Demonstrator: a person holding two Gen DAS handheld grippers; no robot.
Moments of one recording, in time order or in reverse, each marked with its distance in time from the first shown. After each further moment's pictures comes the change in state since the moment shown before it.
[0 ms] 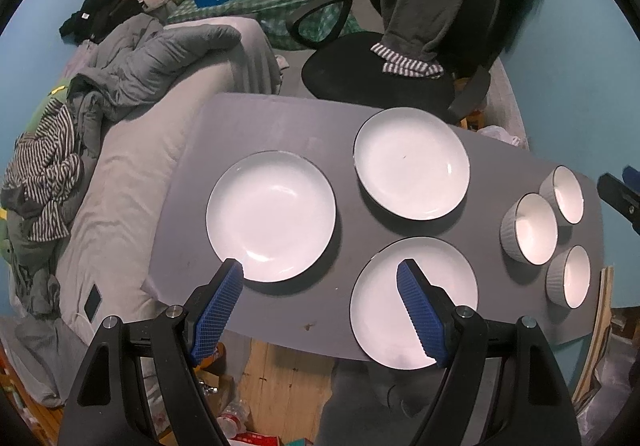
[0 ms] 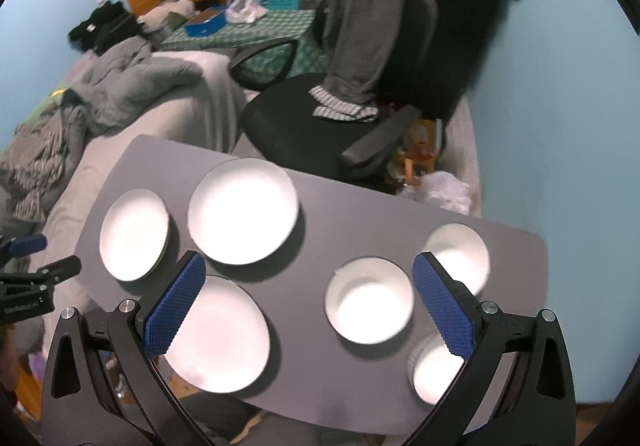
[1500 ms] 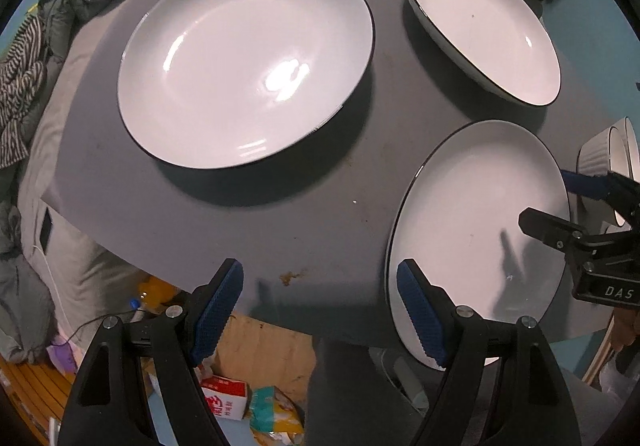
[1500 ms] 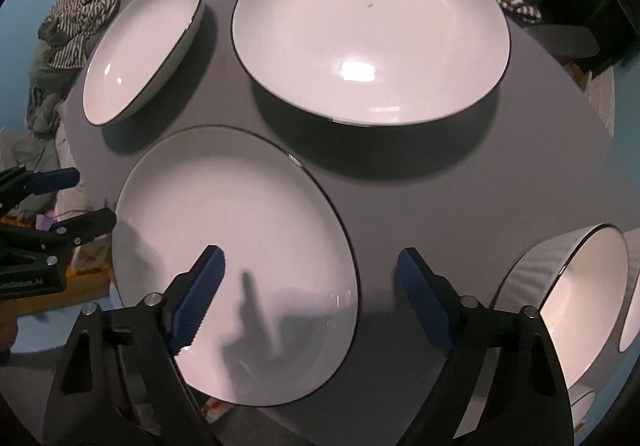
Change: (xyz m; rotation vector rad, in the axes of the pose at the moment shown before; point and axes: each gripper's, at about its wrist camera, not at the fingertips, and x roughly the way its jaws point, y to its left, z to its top) left arm 0.155 0.009 -0.068 -0.100 0.292 -0.057; right arm 0.191 0.071 -0.082 -0.288 0.453 0.273
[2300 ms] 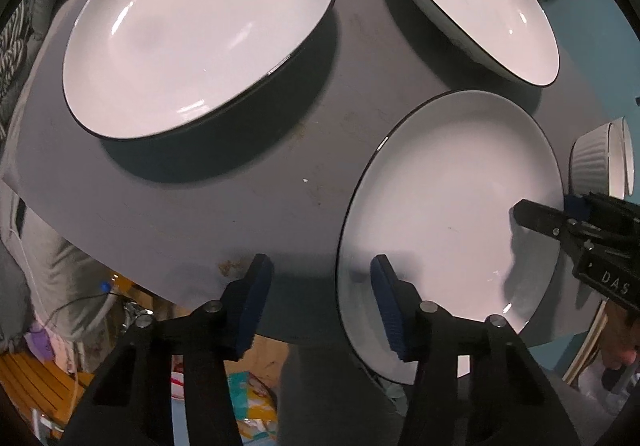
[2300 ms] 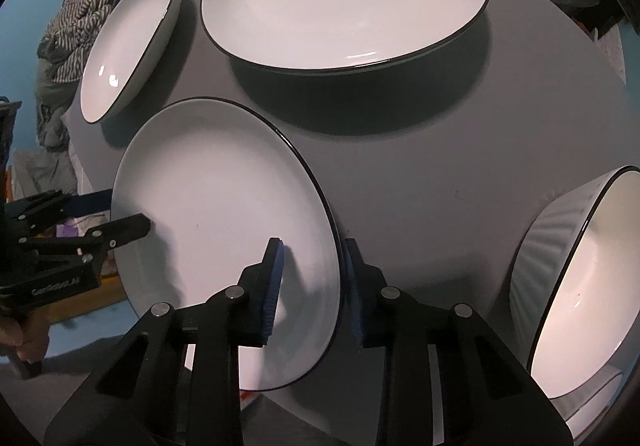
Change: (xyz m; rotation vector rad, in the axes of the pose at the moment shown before) left arm 0.032 -0.008 -0.009 -0.042 0.065 -0.096; right arm 0.005 -0.039 -0.010 0.085 0.055 0.085
